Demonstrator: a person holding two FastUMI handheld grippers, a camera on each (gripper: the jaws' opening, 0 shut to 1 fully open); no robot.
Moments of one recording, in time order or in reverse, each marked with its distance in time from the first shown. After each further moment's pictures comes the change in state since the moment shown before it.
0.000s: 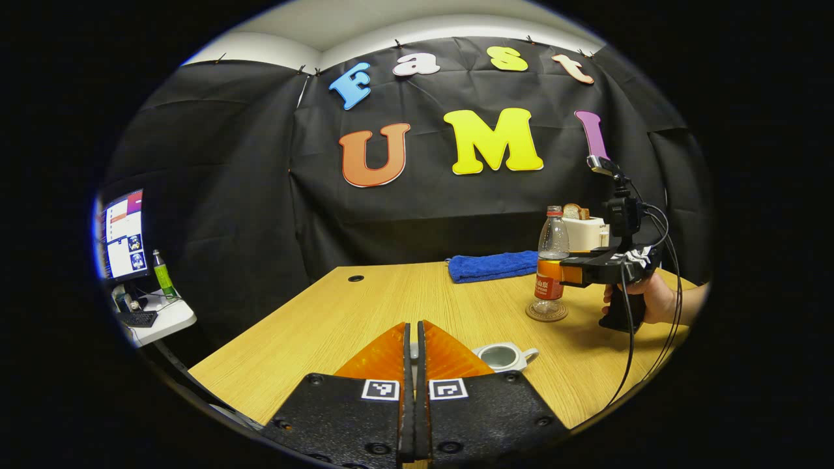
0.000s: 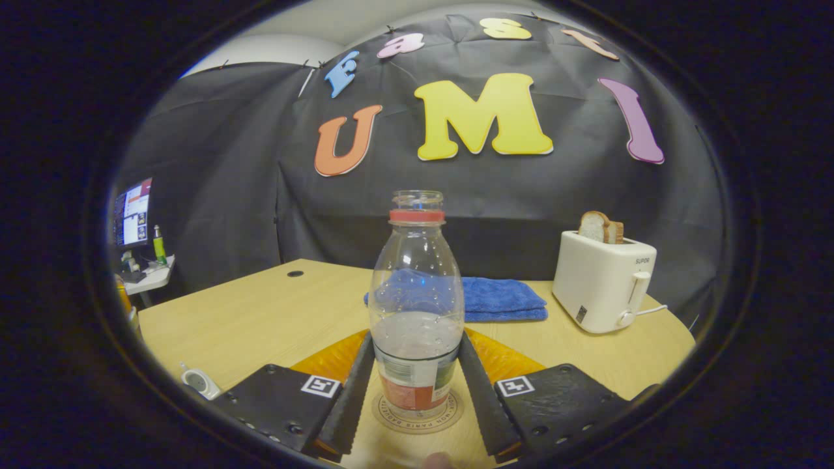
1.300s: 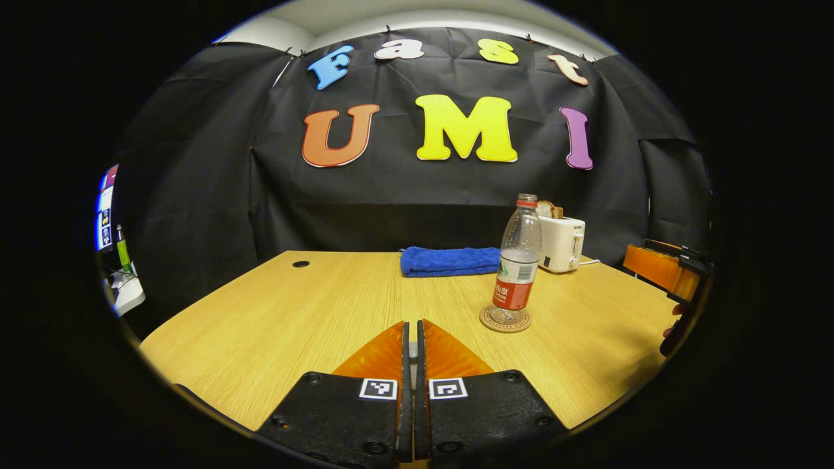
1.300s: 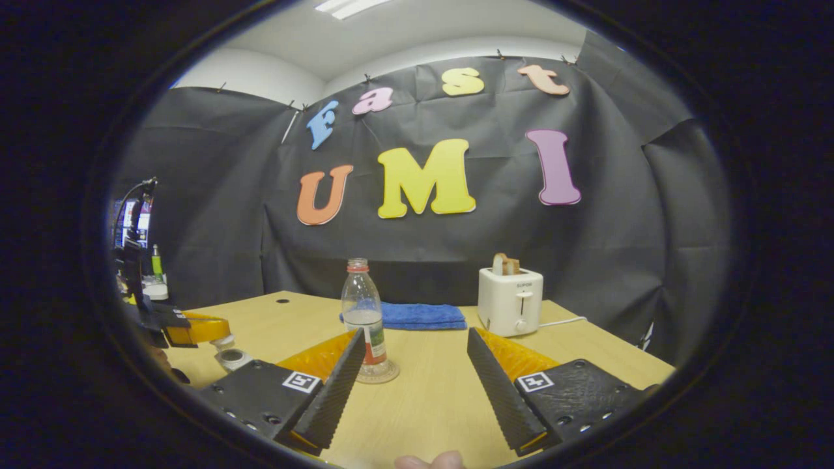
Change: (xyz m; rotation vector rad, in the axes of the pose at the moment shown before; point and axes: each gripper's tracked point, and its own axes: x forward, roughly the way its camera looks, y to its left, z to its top) left arm 0.051 -0.084 -0.021 -0.074 0.046 -0.143; right arm -0.196 -0.067 0.004 0.052 -0.202 -0.145
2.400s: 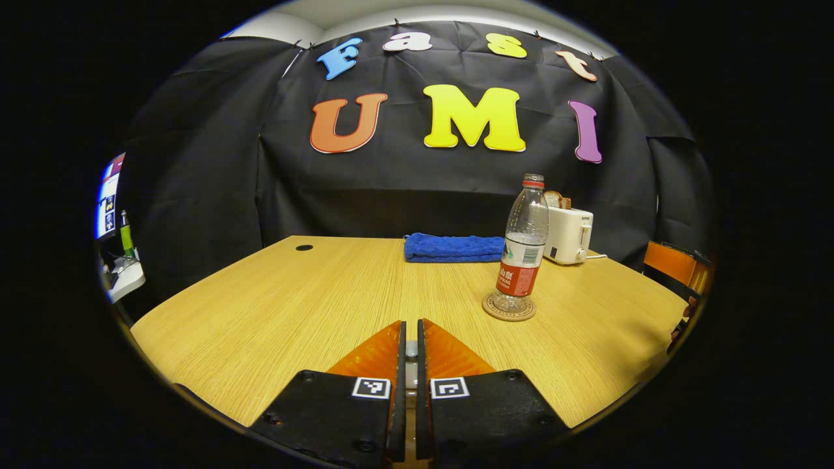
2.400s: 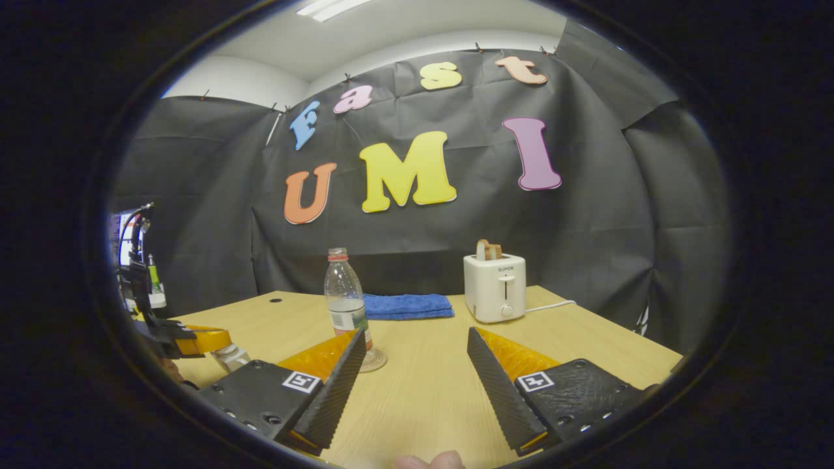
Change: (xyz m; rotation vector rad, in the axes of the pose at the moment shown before) left arm 0.003 0.000 -0.022 -0.030 0.026 0.048; right arm -0.014 -0.022 -0.013 0.041 0.009 -0.033
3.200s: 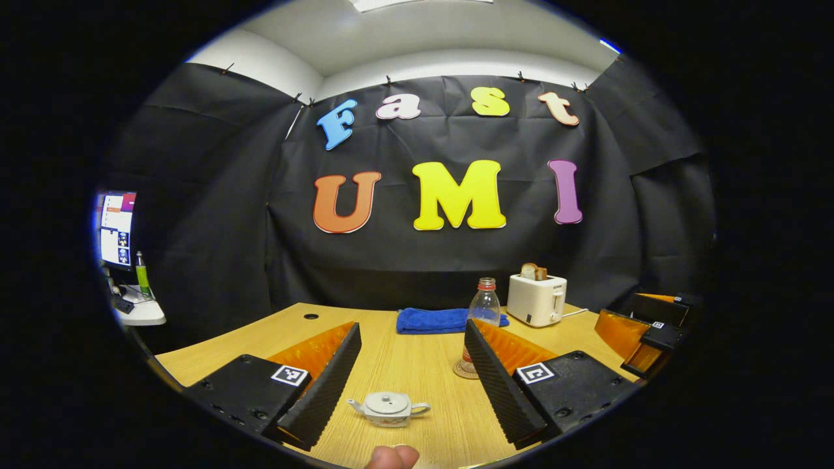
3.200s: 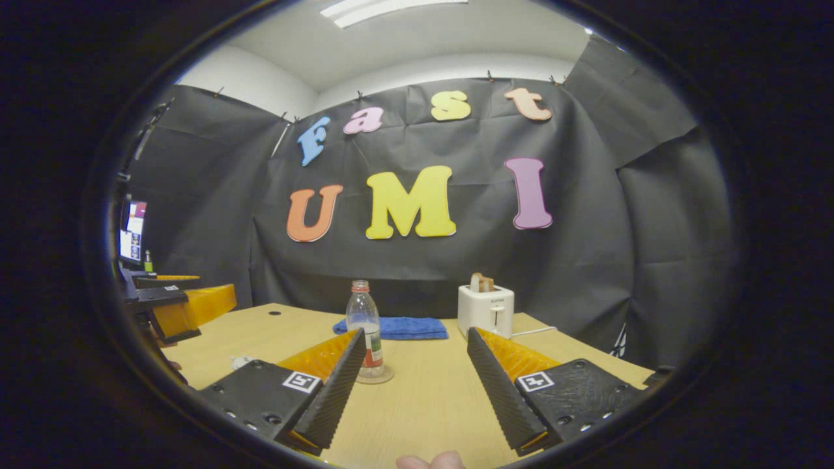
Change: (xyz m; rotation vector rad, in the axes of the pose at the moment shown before) left arm -0.088 -0.042 0.117 0.037 -0.313 -0.005; right arm -0.069 0.039 0.045 -0.088 -0.118 -0.078
